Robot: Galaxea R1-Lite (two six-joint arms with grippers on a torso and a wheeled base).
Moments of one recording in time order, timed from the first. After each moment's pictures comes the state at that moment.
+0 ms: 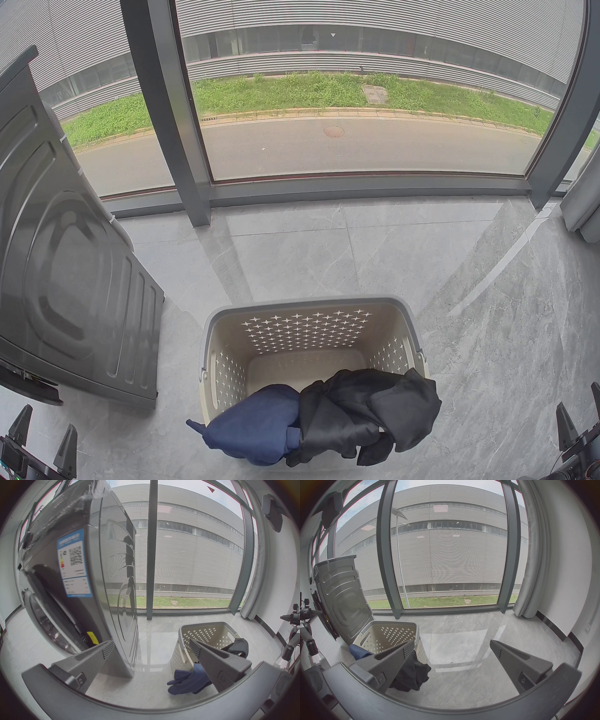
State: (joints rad) left arm 0.00 0.02 -0.02 0.01 0.03 -0.05; right arm -0.01 0.02 -0.02 0.00 -0.02 0.00
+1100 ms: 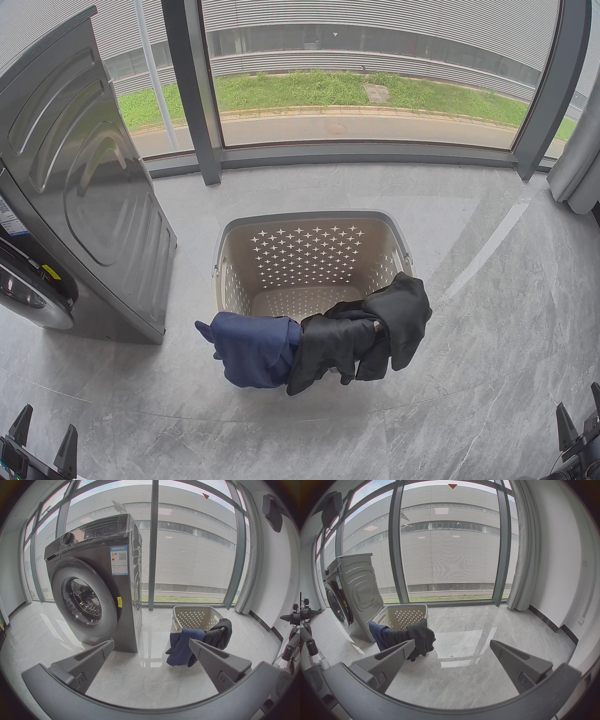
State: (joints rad) left arm 0.00 0.02 -0.02 0.01 0.03 -0.06; right arm -0.01 0.02 -0.02 0.00 -0.02 0.00
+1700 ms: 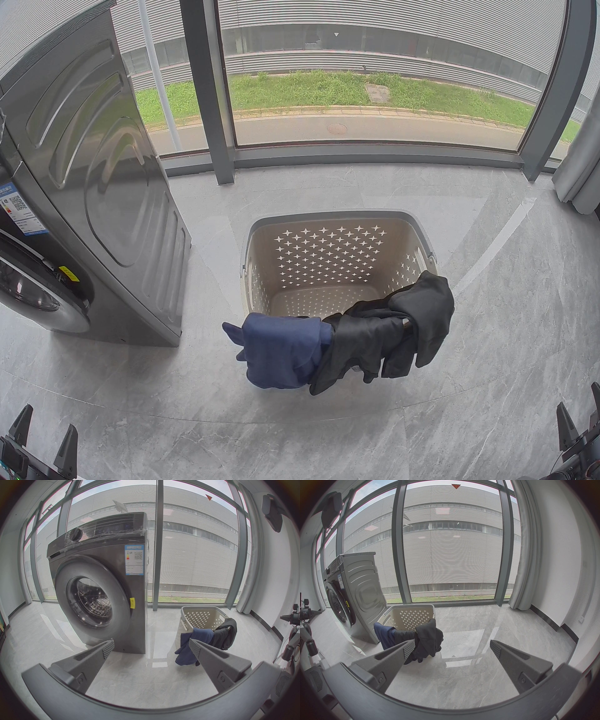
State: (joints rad) left arm 0.00 0.02 -0.02 0.01 0.03 -0.06; right arm -0.01 0.02 -0.02 0.00 -0.02 0.00
